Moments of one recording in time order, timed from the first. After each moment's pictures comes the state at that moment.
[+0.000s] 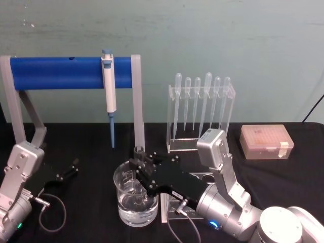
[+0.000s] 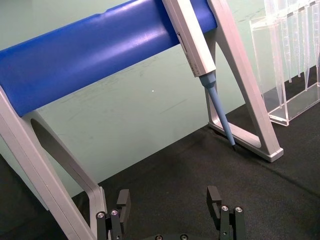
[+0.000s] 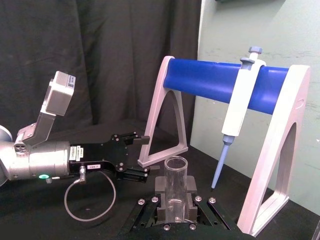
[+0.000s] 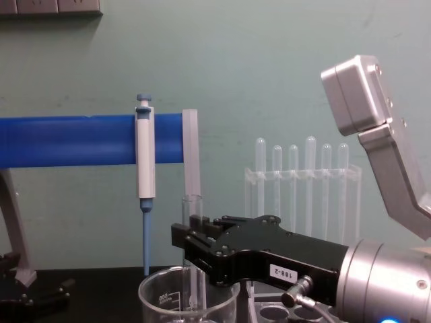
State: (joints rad) left arm -0.20 0.60 0.45 -1.41 -0.25 -0.12 0.03; right arm 0.26 0.28 -0.51 -1.52 0.28 -0.06 0.45
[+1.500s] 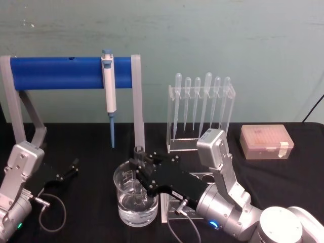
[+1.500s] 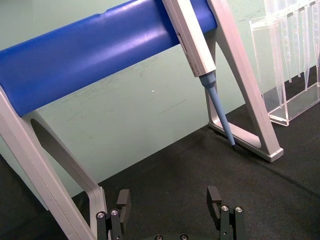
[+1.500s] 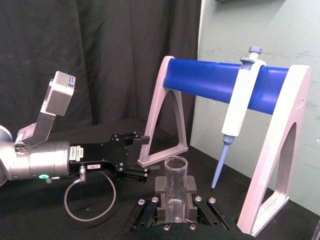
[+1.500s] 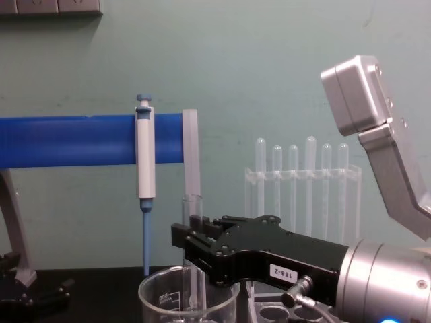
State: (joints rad) left arm -0.20 0.60 0.45 -1.41 -0.25 -0.12 0.03; right arm 0.26 0.28 -0.51 -1.52 0.28 -0.06 0.45
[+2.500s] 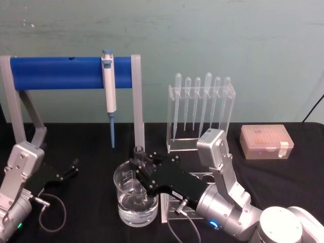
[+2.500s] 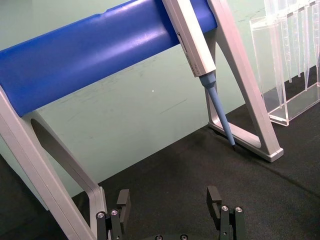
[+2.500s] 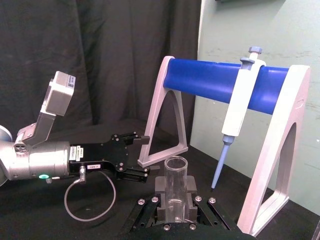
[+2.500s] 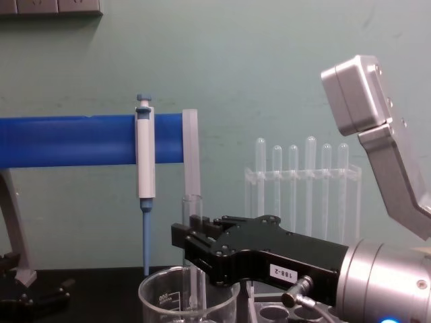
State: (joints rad) left arm -0.20 0.60 0.45 -1.41 -0.25 -0.12 0.03; right arm 0.26 0.28 -0.51 -1.52 0.28 -0.06 0.45
